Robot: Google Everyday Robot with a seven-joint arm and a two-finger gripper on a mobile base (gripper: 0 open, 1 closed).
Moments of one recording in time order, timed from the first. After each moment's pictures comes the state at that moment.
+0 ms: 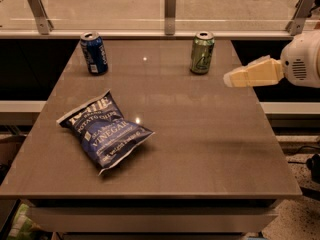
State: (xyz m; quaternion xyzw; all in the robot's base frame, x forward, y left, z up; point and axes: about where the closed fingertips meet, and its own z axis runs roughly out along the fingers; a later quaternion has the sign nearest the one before) arm 0.534 -0.223 0.969 -0.25 0.83 0.03 0.49
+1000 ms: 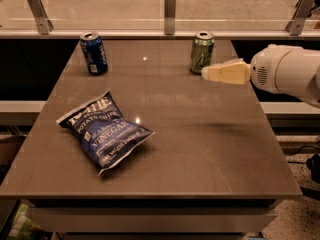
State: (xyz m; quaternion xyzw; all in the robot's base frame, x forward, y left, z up) arm 0.583 -0.198 0.938 -0.19 0.81 0.08 0.55
